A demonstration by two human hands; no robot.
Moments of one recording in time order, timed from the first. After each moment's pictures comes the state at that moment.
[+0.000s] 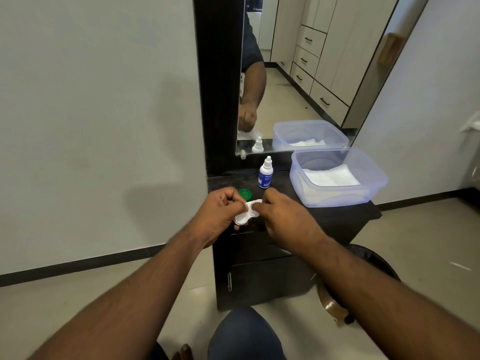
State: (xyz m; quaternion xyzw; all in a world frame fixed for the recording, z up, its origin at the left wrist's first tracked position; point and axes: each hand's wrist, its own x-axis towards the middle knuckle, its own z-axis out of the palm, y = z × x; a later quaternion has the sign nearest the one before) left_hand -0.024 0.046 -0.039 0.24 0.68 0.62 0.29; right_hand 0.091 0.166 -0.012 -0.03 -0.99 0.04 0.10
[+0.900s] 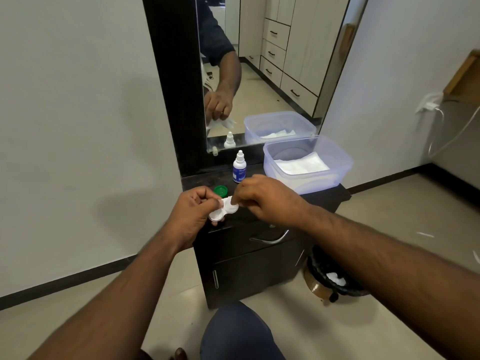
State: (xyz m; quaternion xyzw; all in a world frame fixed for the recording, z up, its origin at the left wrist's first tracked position) left_hand -0.026 0.044 -0.043 0.24 0.69 0.63 0.27; right_hand 0.095 0.187 0.012 0.04 -0.98 0.12 0.13
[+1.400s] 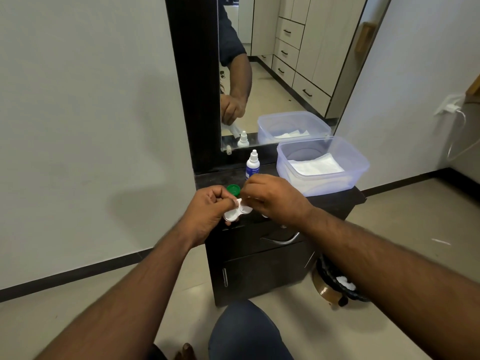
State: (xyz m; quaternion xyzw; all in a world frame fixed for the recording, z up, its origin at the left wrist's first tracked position) left_hand -0.027 0.041 -0.042 0.27 0.69 0.61 0.29; right_hand 0.077 0.185 -0.005 0.08 -0.97 0.11 0.19
